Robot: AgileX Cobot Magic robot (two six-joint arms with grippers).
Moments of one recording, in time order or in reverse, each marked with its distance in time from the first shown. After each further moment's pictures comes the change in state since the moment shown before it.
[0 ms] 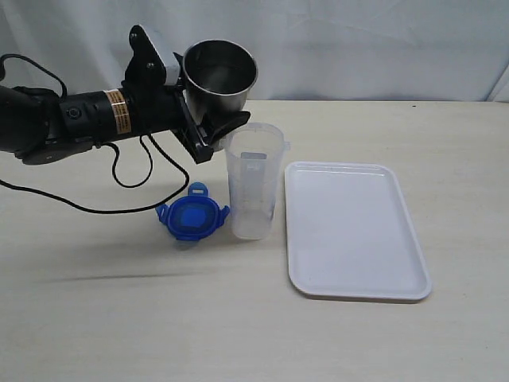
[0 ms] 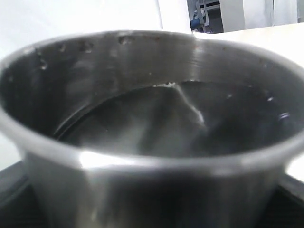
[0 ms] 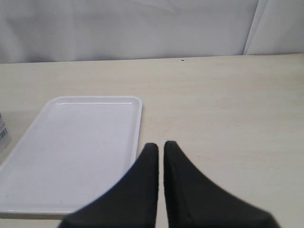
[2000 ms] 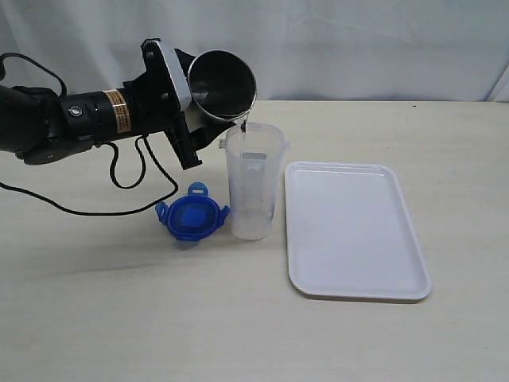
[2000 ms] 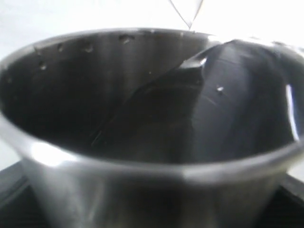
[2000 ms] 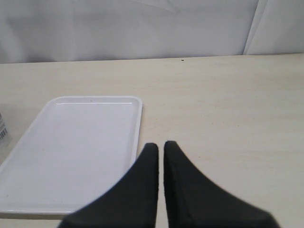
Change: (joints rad) left arm 0.000 0.000 -0.002 -0.045 0.089 0.453; right arm 0.000 0.000 0.000 0.000 0.000 0.000
